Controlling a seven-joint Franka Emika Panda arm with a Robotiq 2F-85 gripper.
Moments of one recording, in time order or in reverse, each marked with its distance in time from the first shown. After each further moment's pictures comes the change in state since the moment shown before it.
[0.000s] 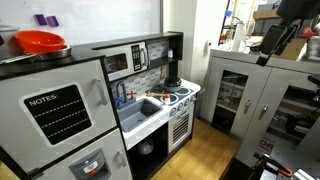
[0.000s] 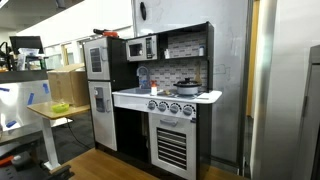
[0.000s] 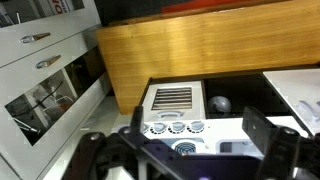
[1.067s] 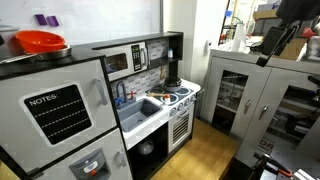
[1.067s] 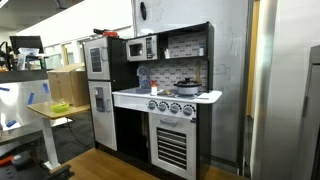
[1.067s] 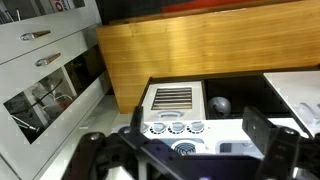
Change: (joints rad) arm 0.000 0.001 -0.013 -0.011 -0.011 0.014 -0.023
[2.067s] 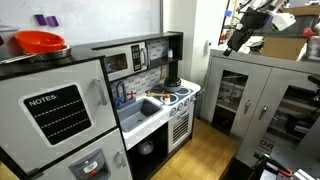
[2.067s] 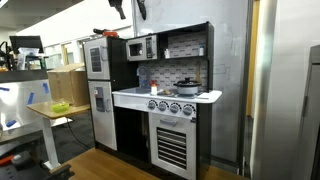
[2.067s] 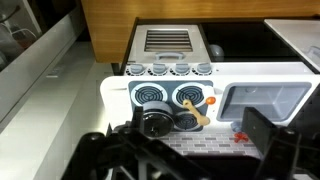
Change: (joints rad) arm 0.041 0.399 -0.331 0.122 0.045 0.493 -0.355
